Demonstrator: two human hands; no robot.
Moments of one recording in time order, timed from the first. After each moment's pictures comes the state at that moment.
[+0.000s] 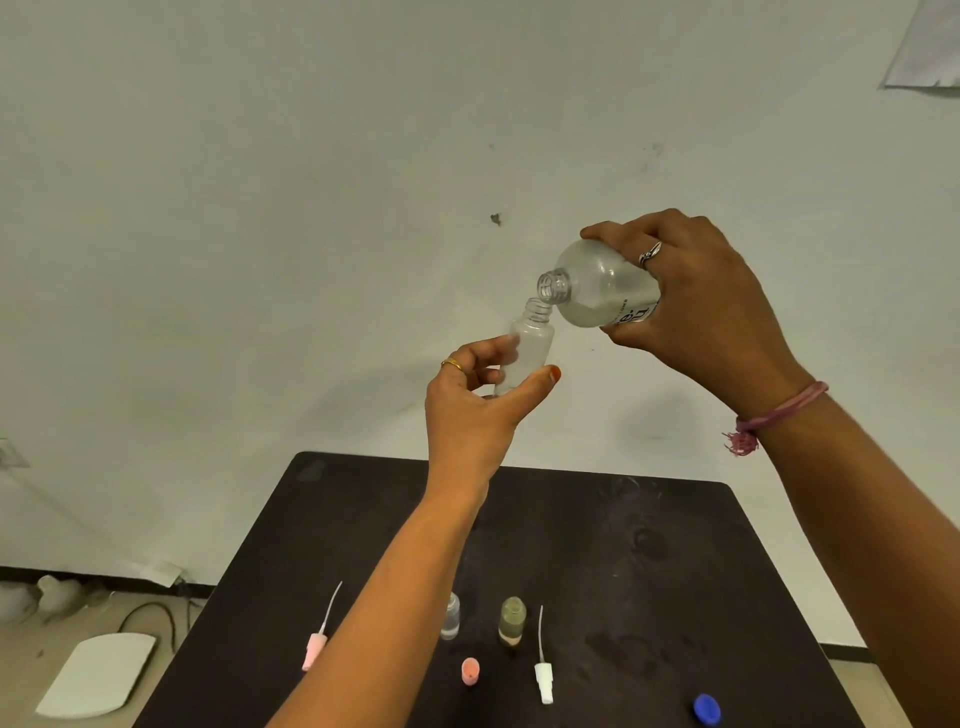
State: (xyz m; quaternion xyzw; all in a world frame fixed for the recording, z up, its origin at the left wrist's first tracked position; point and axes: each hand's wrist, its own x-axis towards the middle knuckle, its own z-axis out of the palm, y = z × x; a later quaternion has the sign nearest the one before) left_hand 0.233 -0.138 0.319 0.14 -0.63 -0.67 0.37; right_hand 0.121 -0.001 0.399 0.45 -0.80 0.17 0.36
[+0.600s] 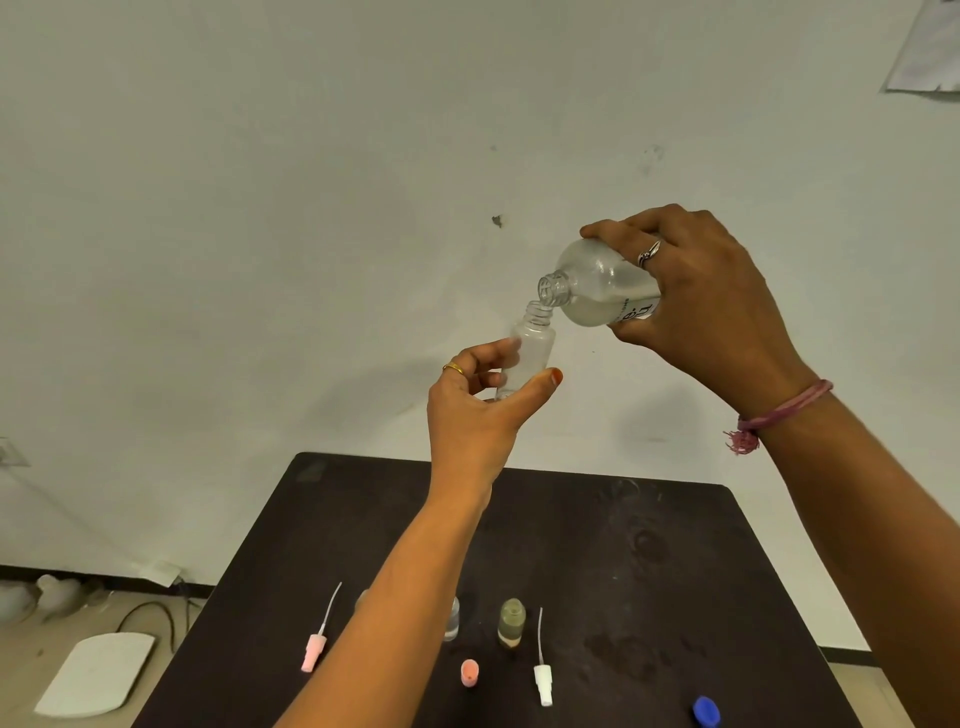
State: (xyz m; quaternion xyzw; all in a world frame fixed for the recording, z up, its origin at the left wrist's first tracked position) left_hand 0.233 -0.137 0.319 0.14 -0.62 -0.68 0.37; right_hand 0.118 -0.002 0.403 0.46 -0.79 0.14 0.39
